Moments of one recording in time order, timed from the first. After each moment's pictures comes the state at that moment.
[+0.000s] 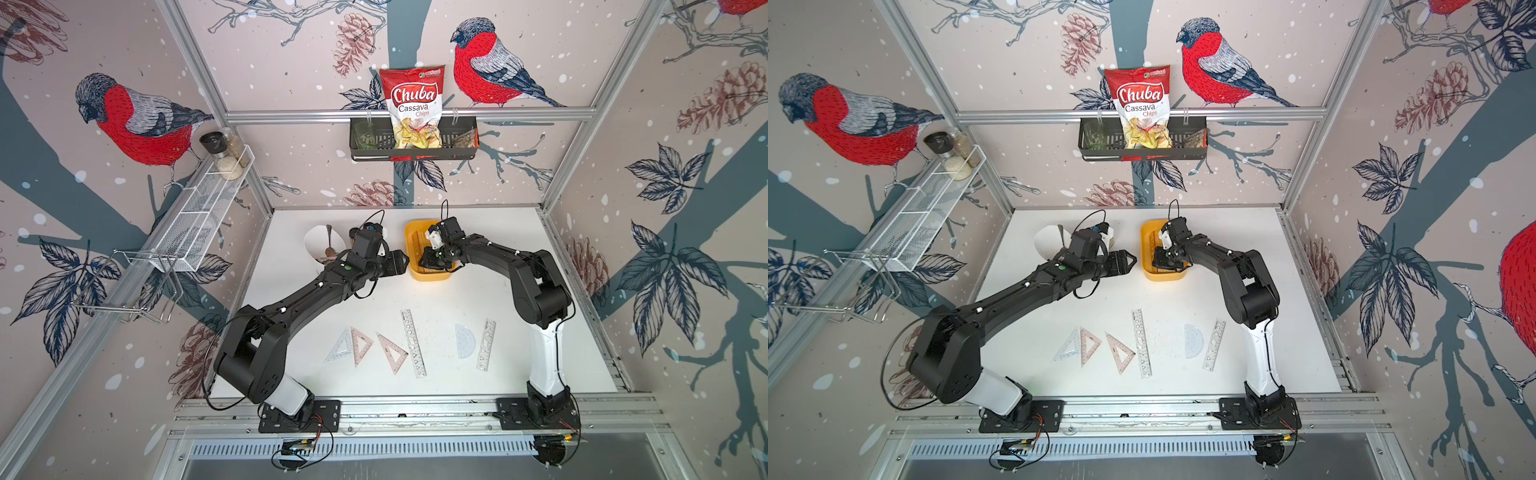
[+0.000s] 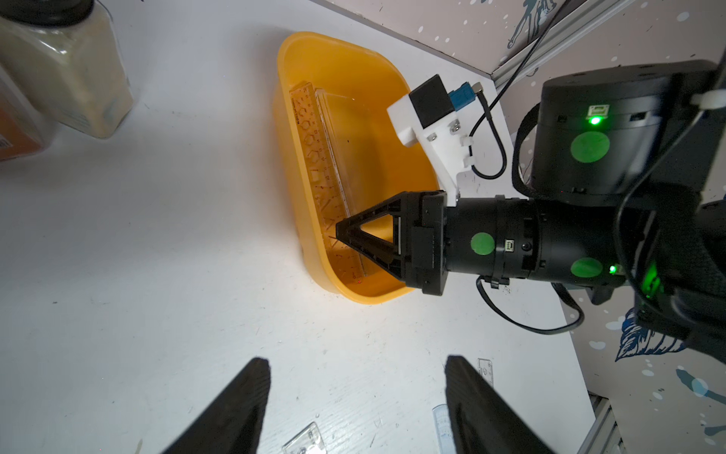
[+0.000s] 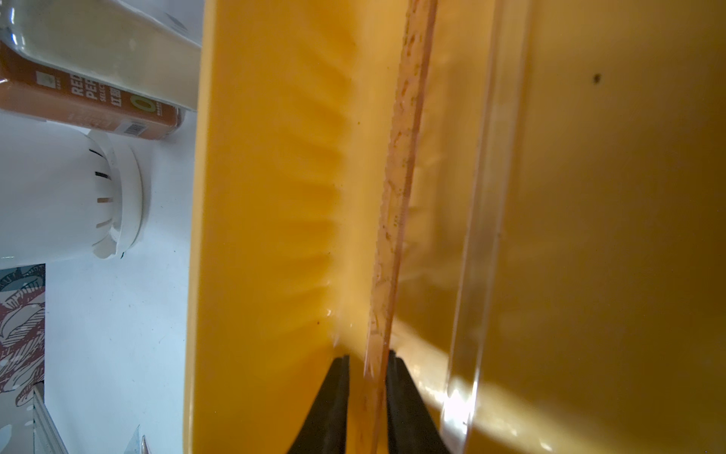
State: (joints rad) left arm -0.54 1.54 1.07 -0.18 0.21 -0.60; right arm 0.50 2.13 1.52 -0.41 -0.37 0.37
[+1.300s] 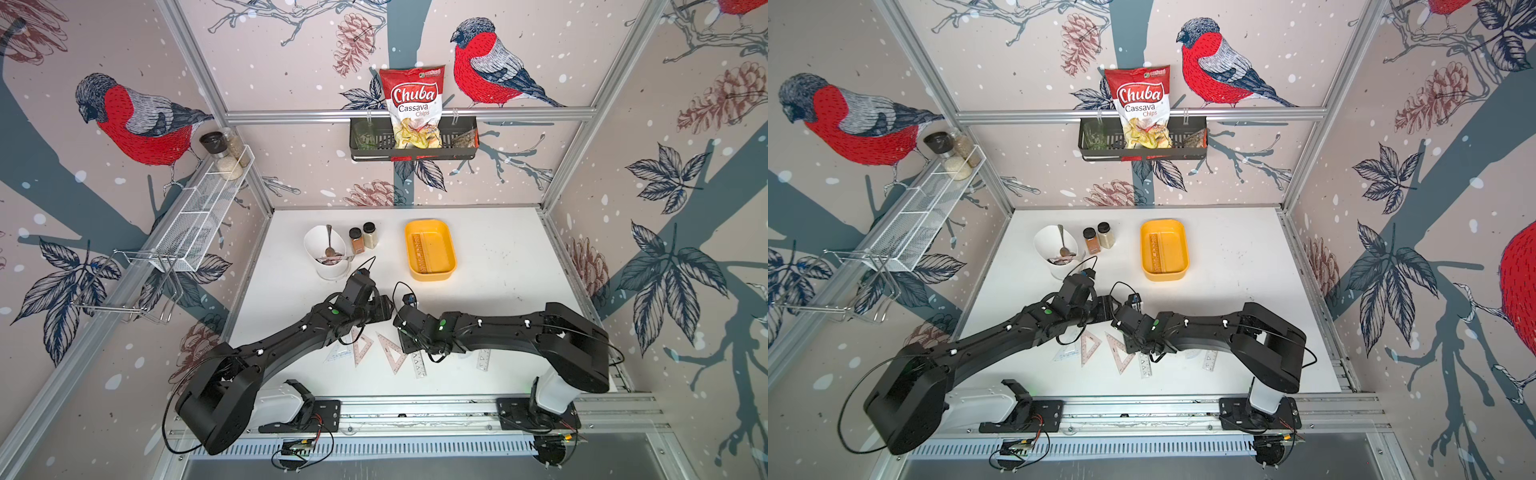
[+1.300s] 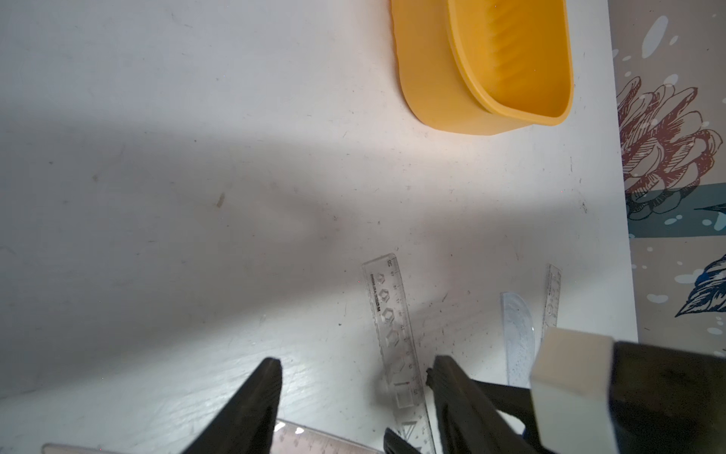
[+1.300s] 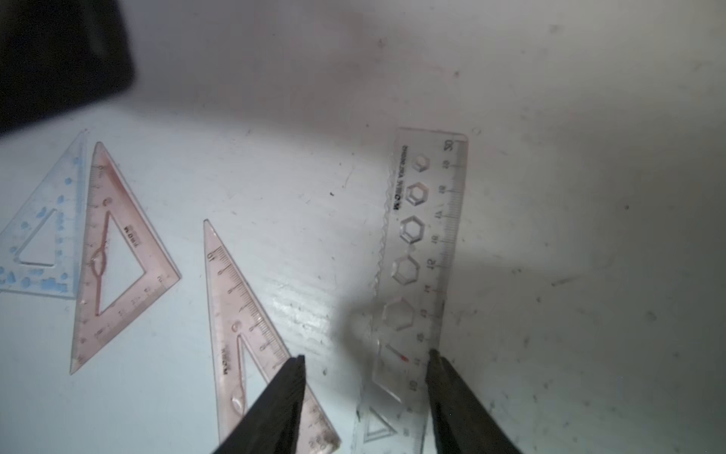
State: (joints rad) left arm -0.64 1.27 0.63 -0.20 0.13 -0.74; right arm 1.19 1.71 0.95 -0.36 0.21 0.76
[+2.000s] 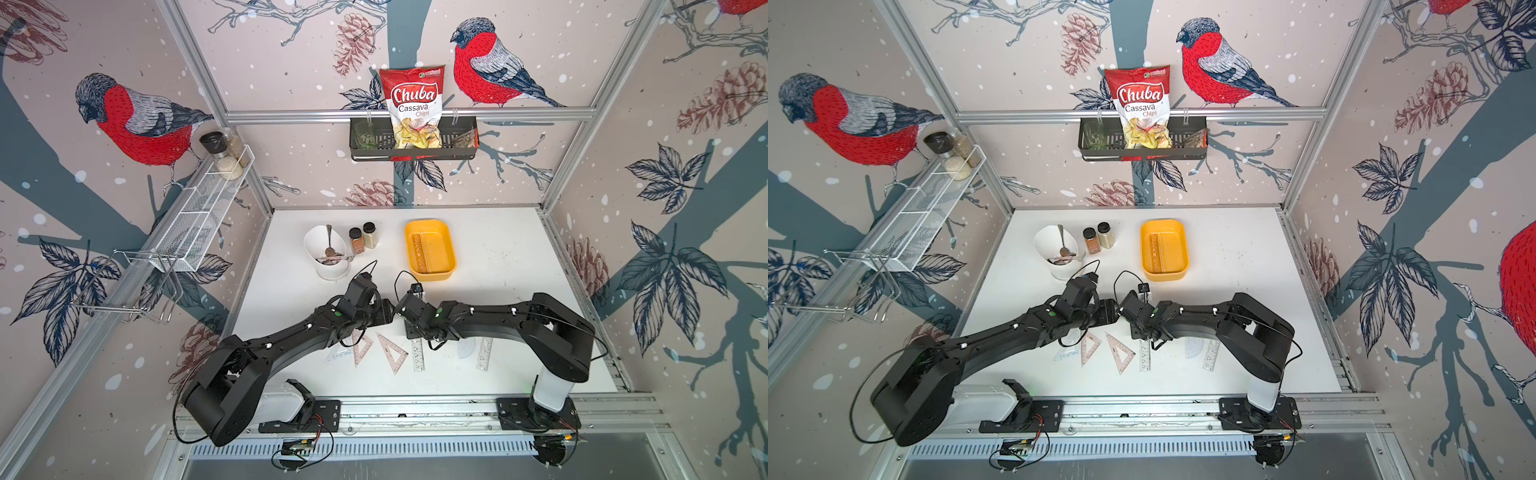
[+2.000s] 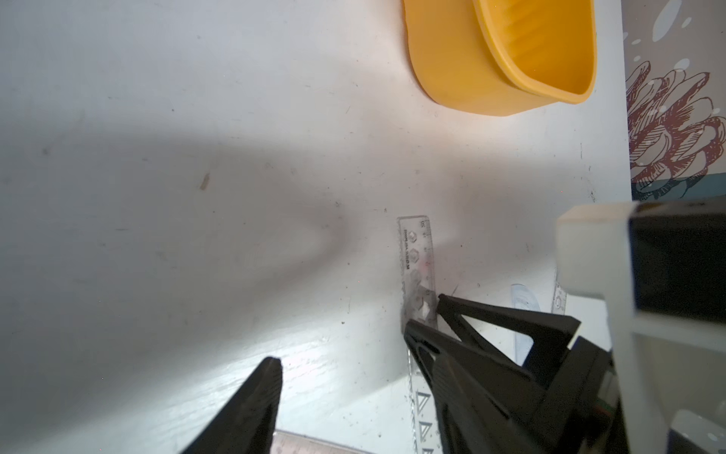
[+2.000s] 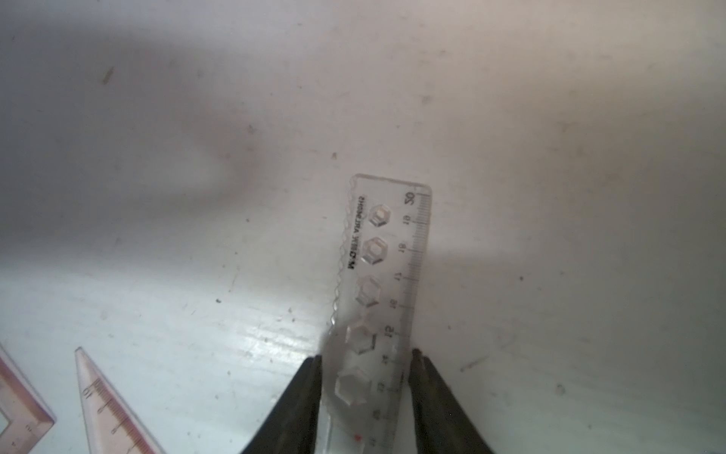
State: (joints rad) left arm -0.64 1.31 0.59 -0.13 0.17 -0.75; right arm 1.08 1.79 0.99 -0.37 0.28 0.76
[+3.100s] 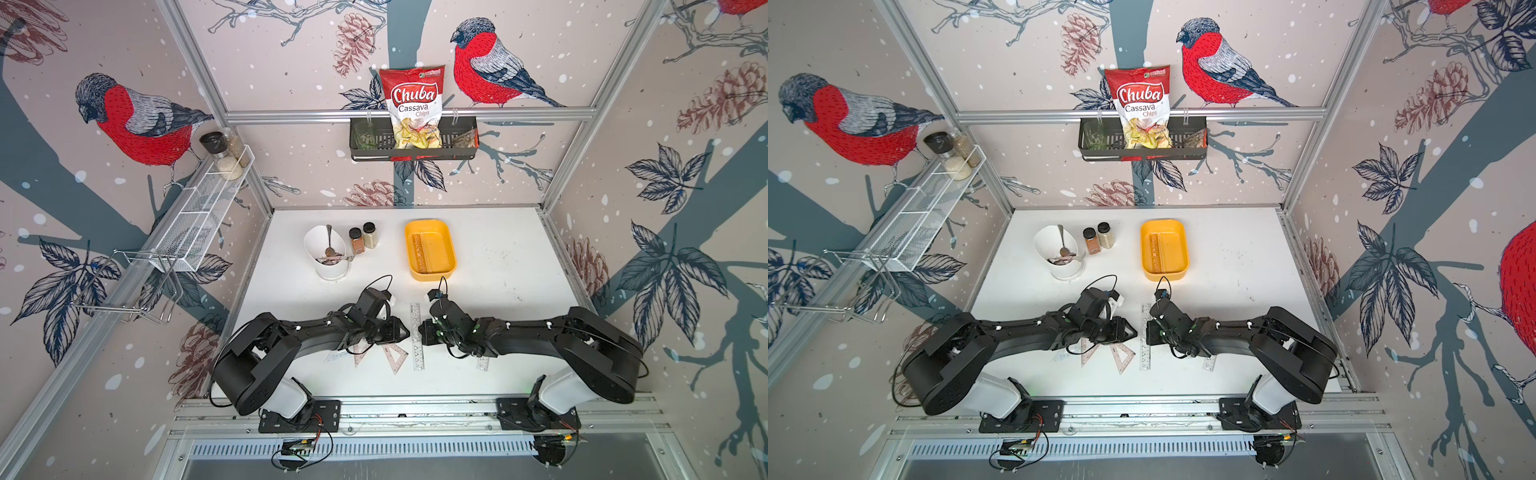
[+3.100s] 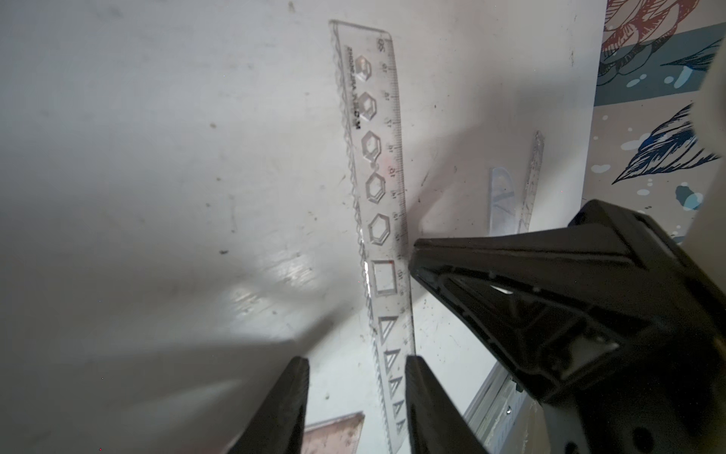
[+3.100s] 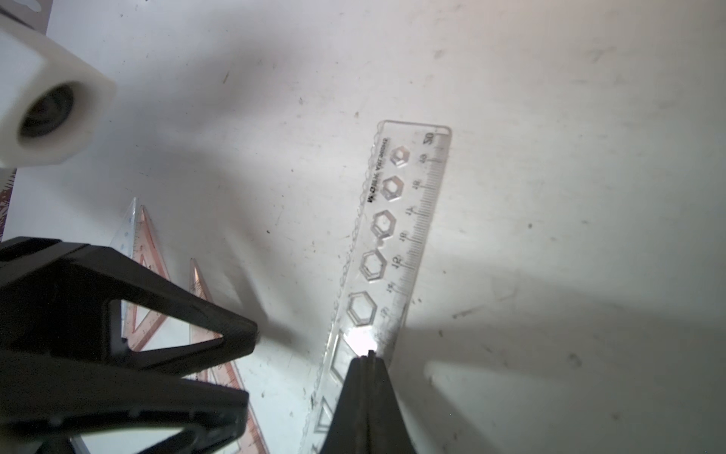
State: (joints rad) left arm -0.71 1.50 0.54 0.05 0.47 -0.76; right arm 0.98 1.55 0.57 0.12 -0.01 0.71
